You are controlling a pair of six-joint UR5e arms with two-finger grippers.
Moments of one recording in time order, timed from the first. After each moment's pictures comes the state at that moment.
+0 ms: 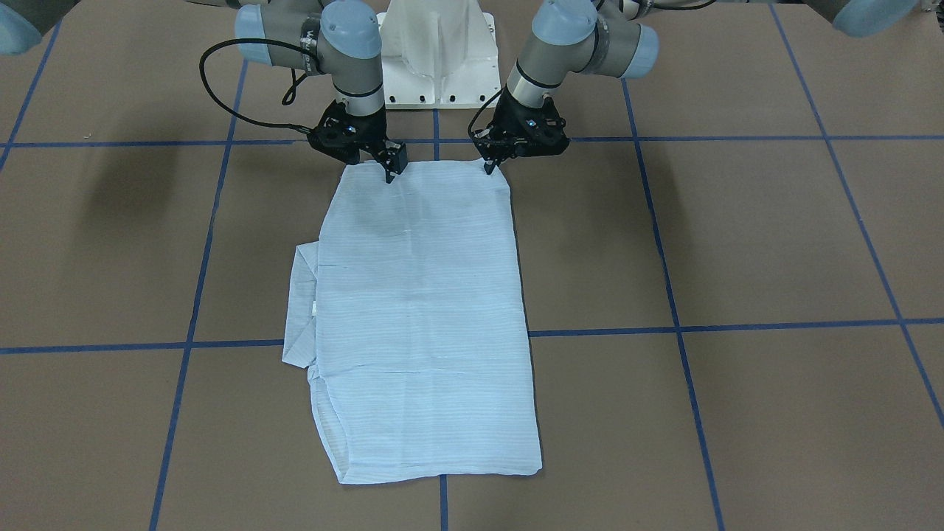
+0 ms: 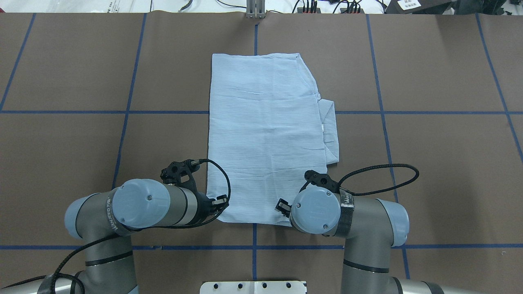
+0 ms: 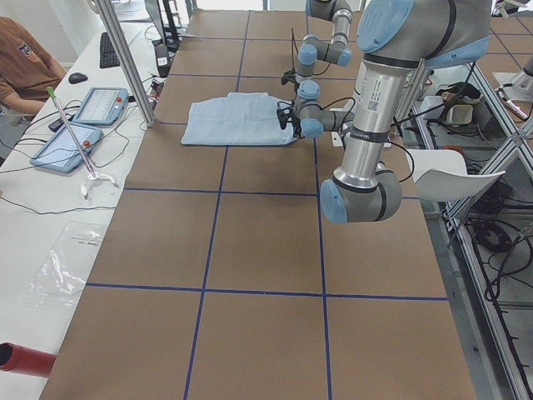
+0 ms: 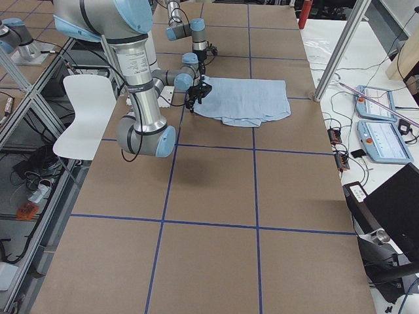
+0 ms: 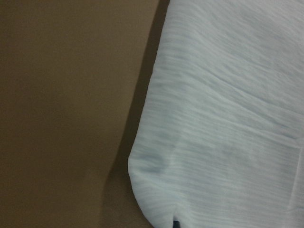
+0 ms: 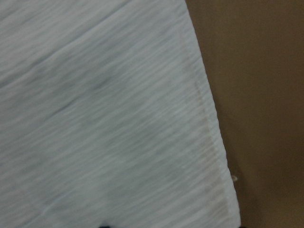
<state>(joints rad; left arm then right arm) -0.30 -1.97 -1.83 -1.99 -1.72 -1.71 0.25 -1.10 1.82 -1.57 1.67 1.90</state>
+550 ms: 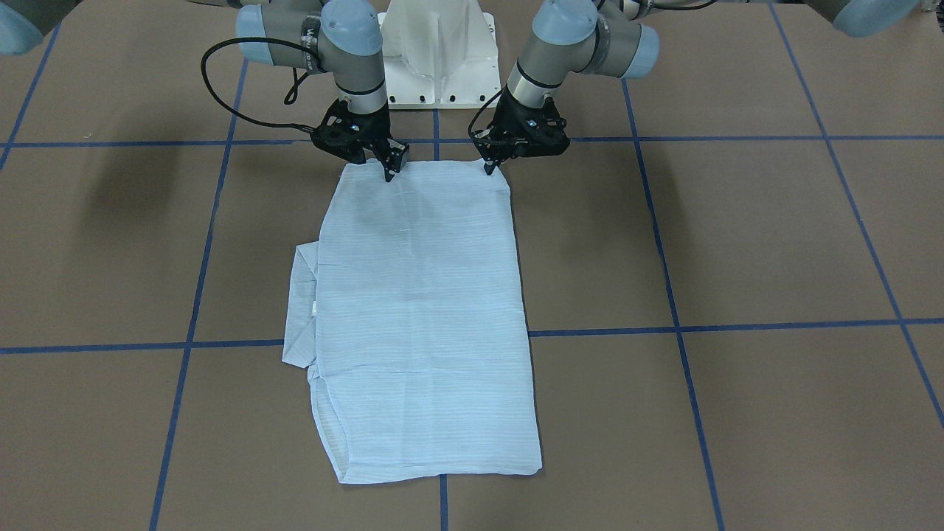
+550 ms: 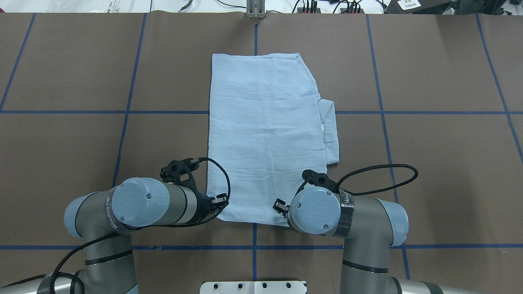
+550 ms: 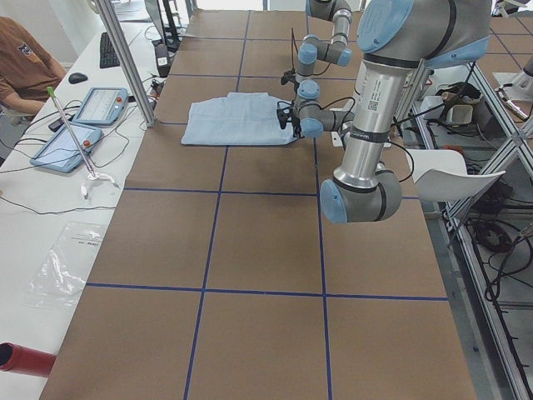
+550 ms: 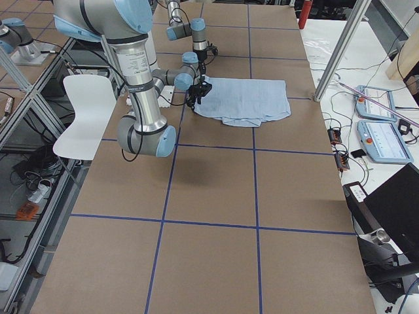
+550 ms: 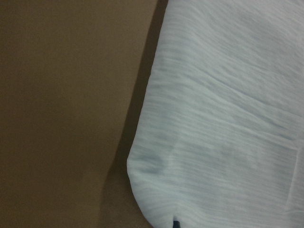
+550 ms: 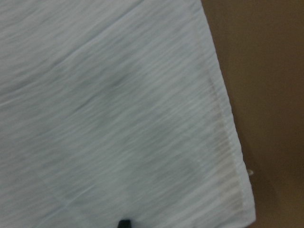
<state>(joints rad) -0.30 -1.97 -1.83 -1.99 -1.72 -1.71 0.25 -1.10 1.82 -1.54 1.67 1.90</state>
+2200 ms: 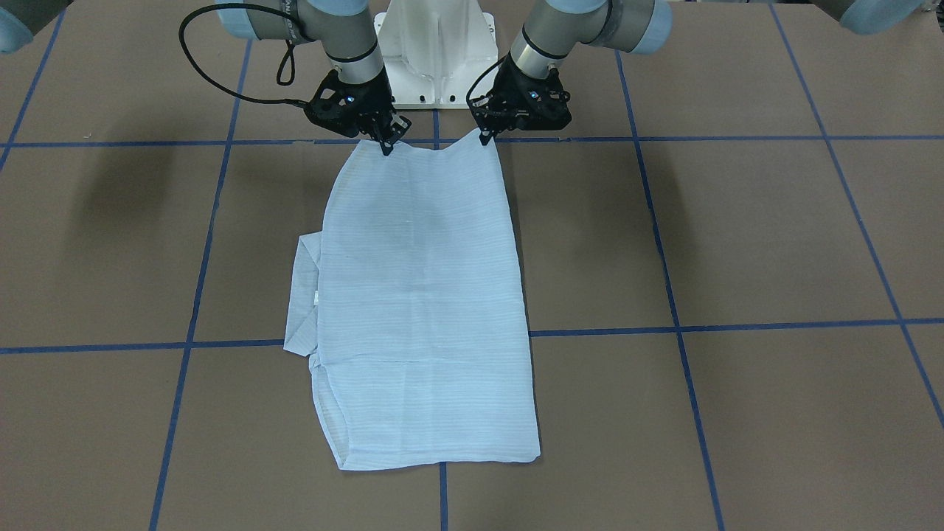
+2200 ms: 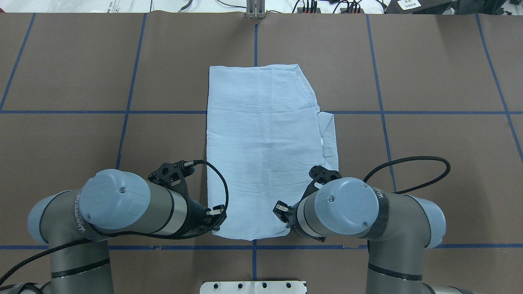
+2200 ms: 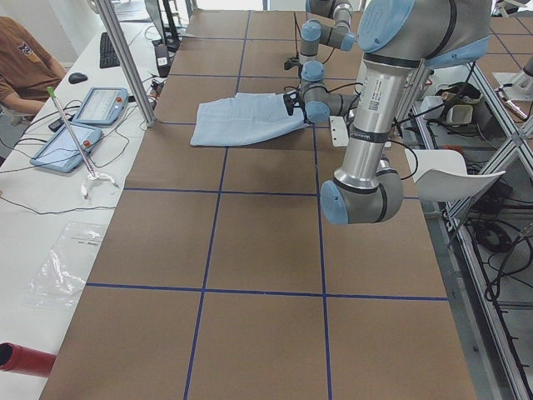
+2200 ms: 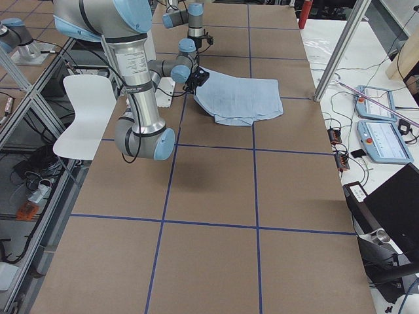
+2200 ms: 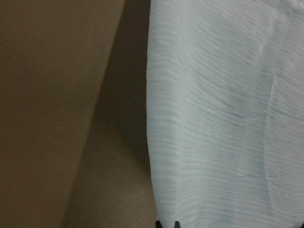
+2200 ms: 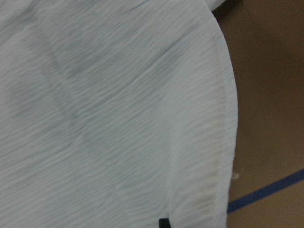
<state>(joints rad) -0.30 -1.96 -2.07 -1.77 -1.88 -1.72 0.26 -1.15 2.04 -1.52 1.79 1.95</state>
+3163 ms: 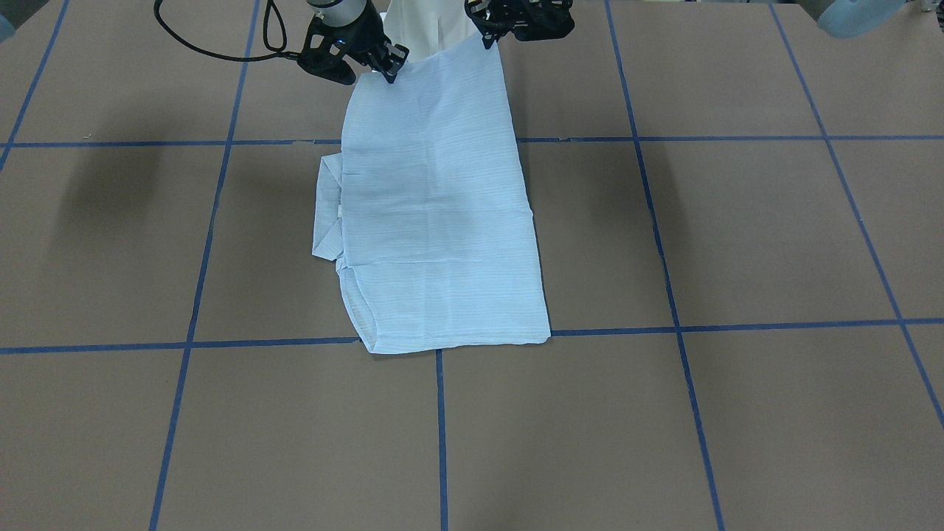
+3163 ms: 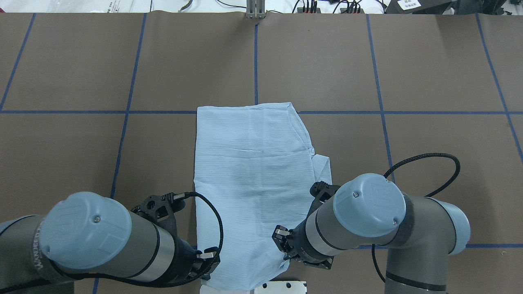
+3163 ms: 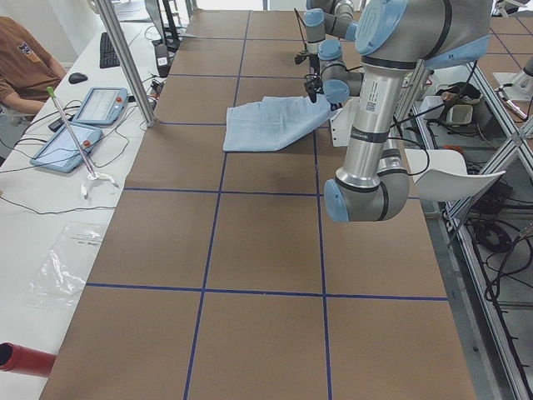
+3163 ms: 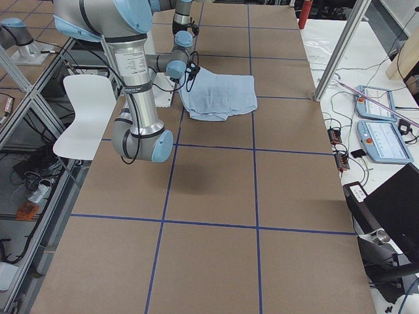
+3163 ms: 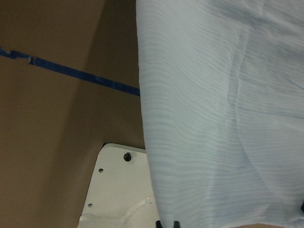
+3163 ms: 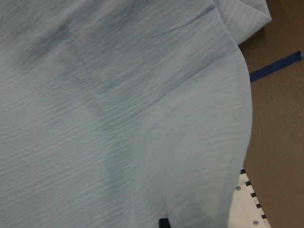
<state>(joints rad) -0.24 -1.98 -2.25 -1.53 -1.95 -1.79 0.27 -1.17 2.11 -1.52 1.95 1.93</state>
